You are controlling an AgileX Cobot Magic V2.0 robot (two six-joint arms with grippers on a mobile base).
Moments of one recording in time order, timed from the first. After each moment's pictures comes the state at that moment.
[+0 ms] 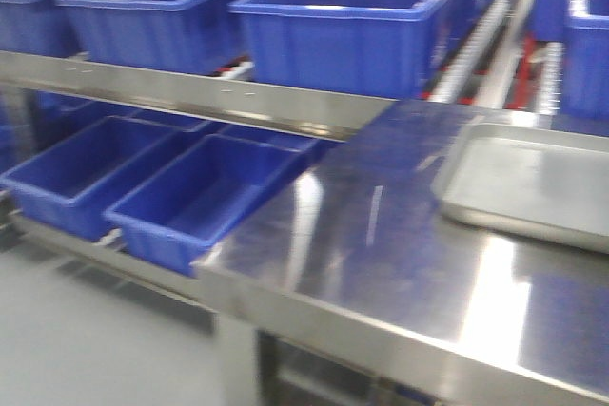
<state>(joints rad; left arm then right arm) -0.15 0.45 -0.35 0.10 0.36 -0.25 0.06 0.41 -0.46 -0.06 0.31 0.14</state>
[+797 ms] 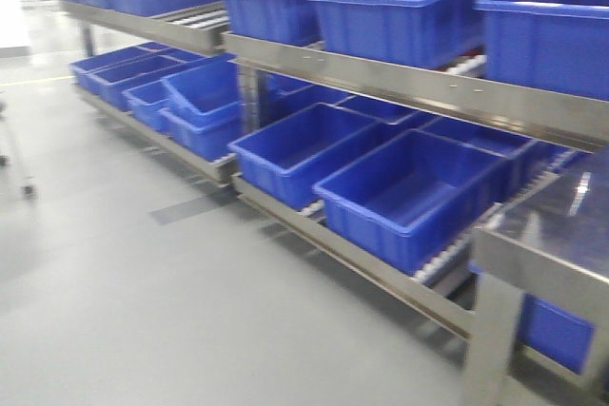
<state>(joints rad) -0.15 0.45 -0.35 0.10 0.36 -0.25 0.06 0.41 -0.46 -0.06 0.31 0.14</state>
